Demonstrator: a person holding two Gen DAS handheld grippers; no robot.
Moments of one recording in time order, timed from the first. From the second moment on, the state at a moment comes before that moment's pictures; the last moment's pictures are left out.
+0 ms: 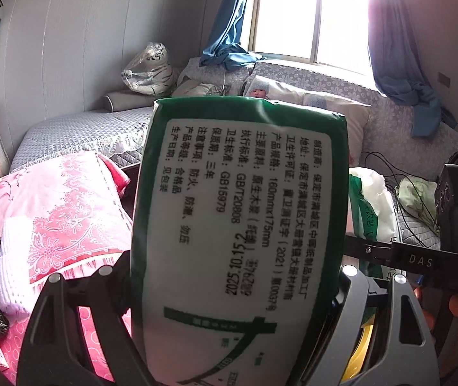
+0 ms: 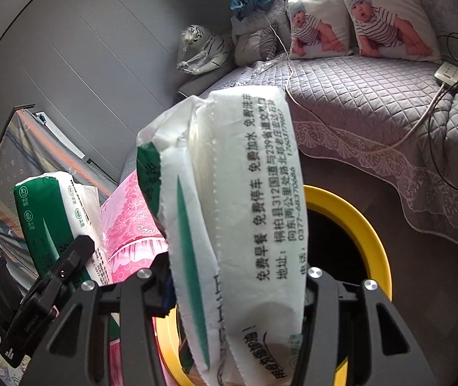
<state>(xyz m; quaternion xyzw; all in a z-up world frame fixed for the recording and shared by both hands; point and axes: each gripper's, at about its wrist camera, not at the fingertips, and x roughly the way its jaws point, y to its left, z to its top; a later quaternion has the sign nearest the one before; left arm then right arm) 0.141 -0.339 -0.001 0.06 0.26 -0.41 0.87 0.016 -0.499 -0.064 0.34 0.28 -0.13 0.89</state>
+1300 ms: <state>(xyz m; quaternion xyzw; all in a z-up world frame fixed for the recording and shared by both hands) 0.208 -0.080 0.037 -0.02 0.22 -0.23 0.95 0.081 -0.398 -0.016 0.23 0.31 -0.10 0.92</state>
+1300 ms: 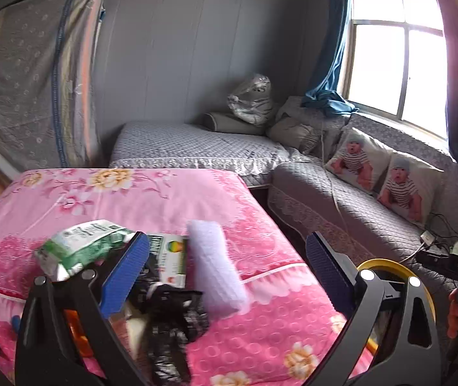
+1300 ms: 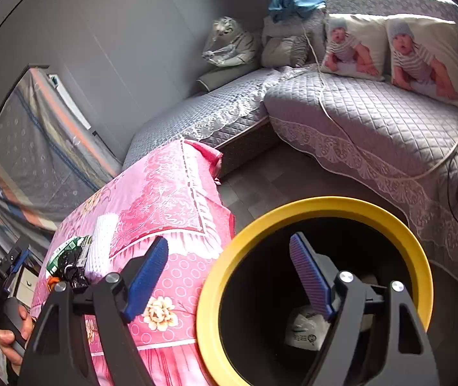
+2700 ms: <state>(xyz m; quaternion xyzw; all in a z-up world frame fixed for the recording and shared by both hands) 0.134 0.192 -0.020 -0.02 0.31 0.01 0.95 0.330 -0.049 -0.067 -0.12 0.48 0.14 0.86</state>
